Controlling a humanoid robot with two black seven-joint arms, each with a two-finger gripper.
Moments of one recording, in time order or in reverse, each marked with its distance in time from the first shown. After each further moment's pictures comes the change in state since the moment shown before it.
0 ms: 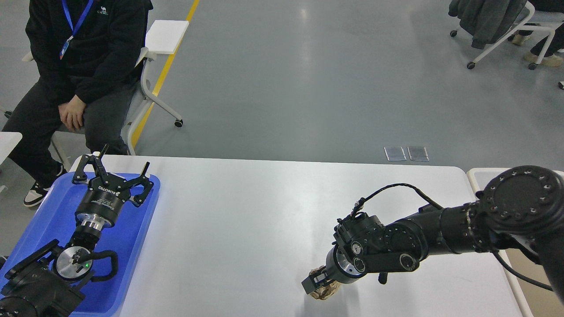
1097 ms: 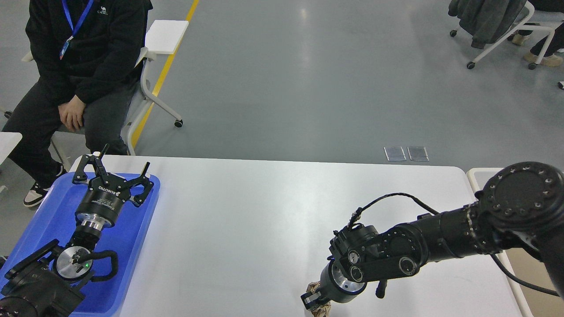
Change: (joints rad) left arm 0.000 0.000 0.000 0.000 0.000 0.000 0.001; right arm 0.040 -0.003 -0.007 0.125 0.120 0.002 0.000
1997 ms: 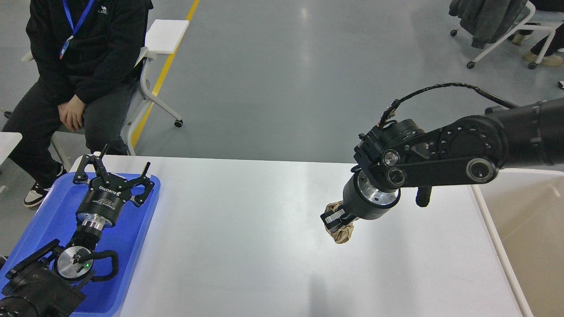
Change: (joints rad) left arm -0.001 -0.001 0.000 -0.001 0.000 0.000 0.001; right arm 0.568 -0.249 -0.011 0.254 0.119 0.198 0.005
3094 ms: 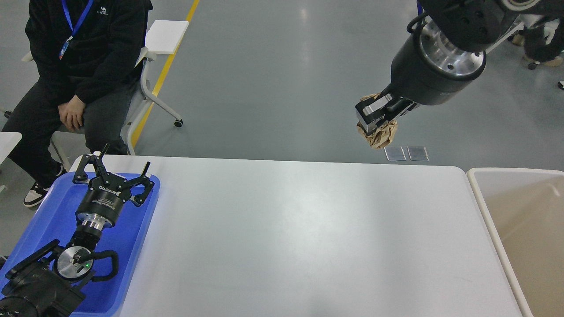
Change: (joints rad) left arm 0.001 0.000 0.000 0.000 0.000 0.000 0.000; right arm 0.599 -0.183 -0.054 0.014 0.120 0.350 0.005
